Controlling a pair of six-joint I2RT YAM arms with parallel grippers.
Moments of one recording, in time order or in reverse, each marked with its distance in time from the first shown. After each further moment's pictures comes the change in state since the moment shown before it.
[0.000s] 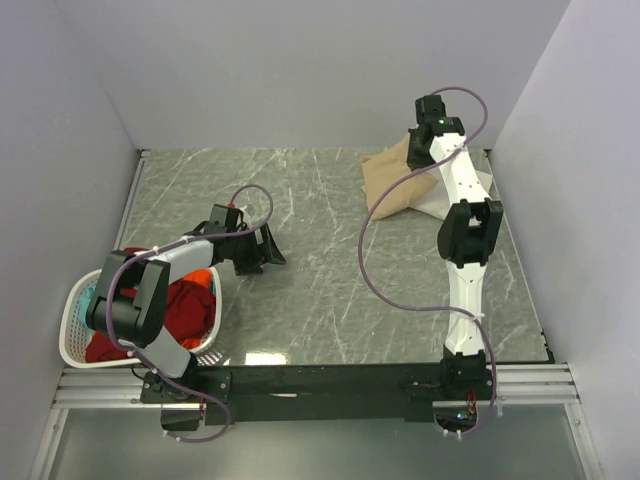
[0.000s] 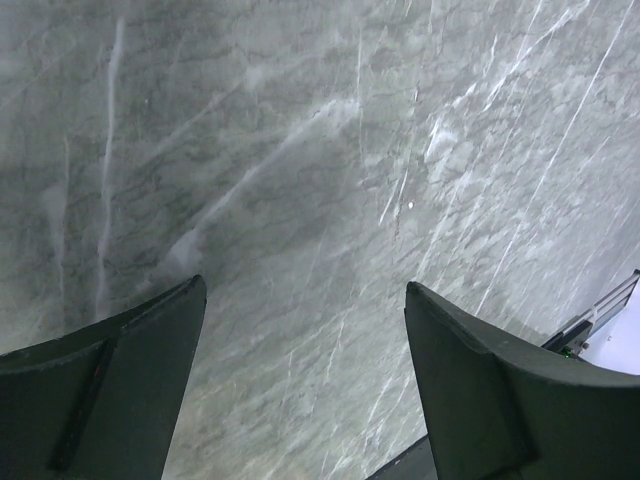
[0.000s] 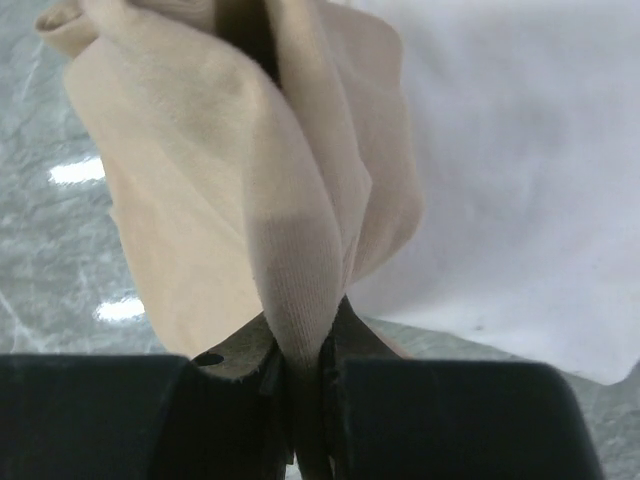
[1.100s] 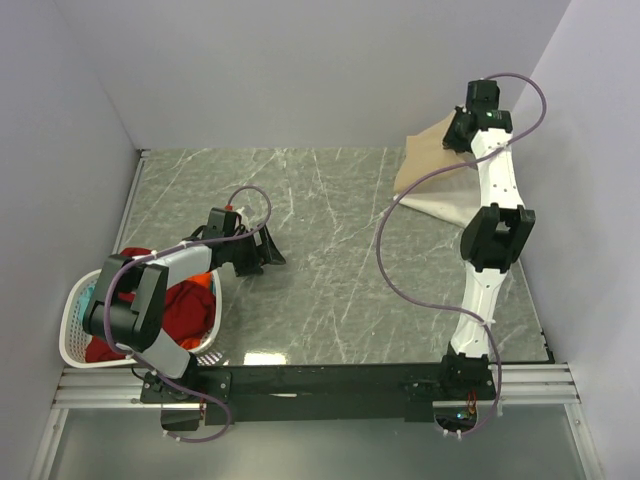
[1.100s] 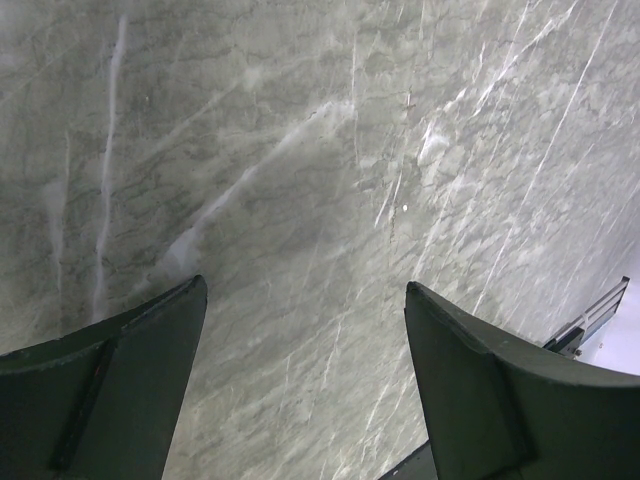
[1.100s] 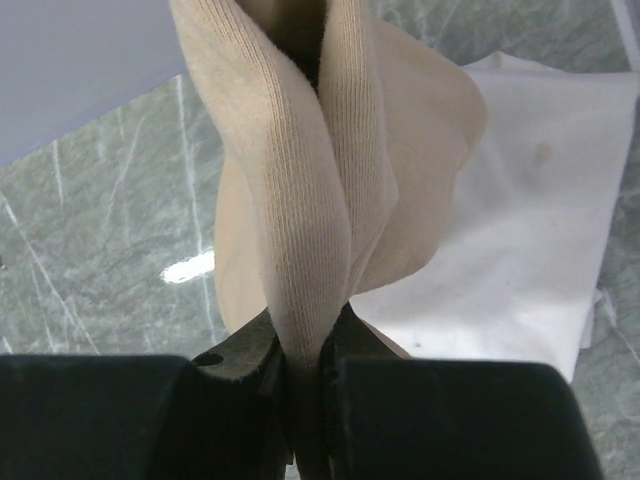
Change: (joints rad) left arm 0.002 -0.032 -0.058 0.077 0.000 -0.028; right arm -0.175 -0.112 0.002 0.087 -0.098 0.129
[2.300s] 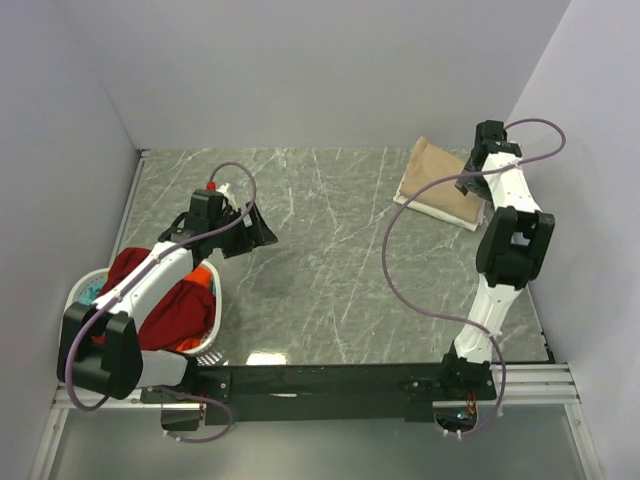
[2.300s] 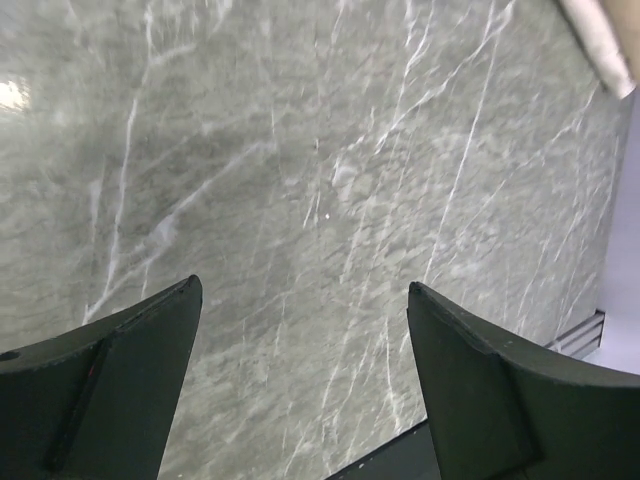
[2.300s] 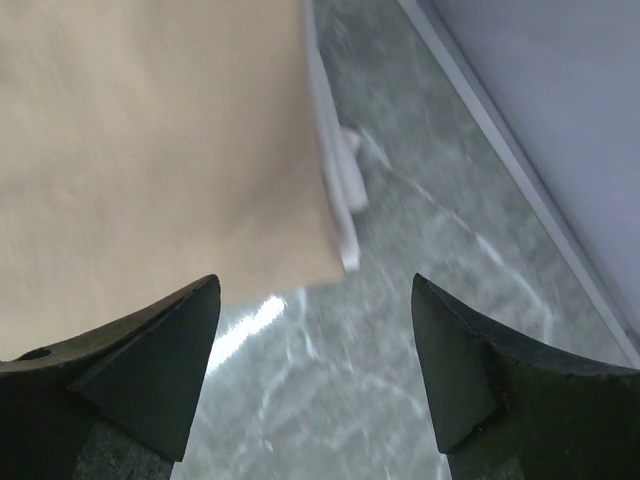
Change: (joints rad) left arm -0.001 -0.259 0.129 -0.240 -0.106 0.005; right arm -0.092 -0.187 -0.528 0.035 0.345 0.057
